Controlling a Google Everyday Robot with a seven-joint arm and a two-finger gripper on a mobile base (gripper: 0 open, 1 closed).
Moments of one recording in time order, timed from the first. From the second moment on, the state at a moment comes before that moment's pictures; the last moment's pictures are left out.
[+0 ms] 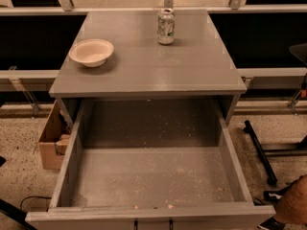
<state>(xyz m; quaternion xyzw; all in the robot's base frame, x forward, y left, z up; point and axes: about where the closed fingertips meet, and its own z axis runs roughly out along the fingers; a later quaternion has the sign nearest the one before) 0.206 -0.207 0.694 -0.56 0.81 0.06 0.16</state>
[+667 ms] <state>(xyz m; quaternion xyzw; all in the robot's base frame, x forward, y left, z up) 0.220 -0.117 0.616 -0.56 0.78 0.18 0.20</state>
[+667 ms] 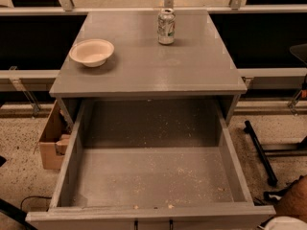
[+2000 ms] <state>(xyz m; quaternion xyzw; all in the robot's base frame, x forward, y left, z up) 0.331 -0.058 0.559 -0.57 0.75 0.23 0.26</state>
